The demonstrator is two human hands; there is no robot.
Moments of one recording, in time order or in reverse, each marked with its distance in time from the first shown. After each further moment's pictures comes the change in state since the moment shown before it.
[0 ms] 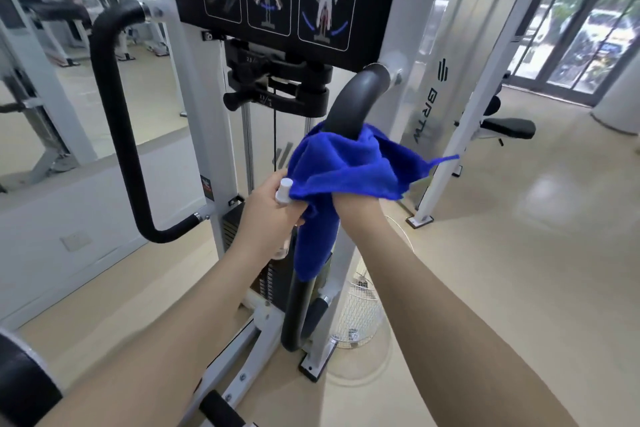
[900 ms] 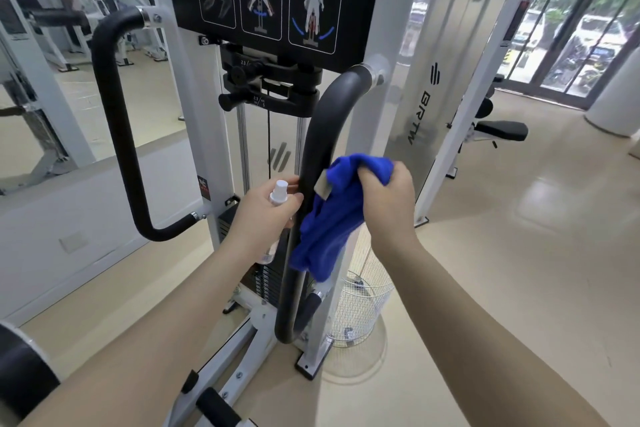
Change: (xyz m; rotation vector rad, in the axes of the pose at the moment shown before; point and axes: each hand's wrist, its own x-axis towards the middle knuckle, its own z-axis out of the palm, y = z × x) left_hand -0.013 0.001 0.001 0.070 -0.051 -0.010; right_hand -0.040 0.025 -0.046 0.029 0.379 -0.513
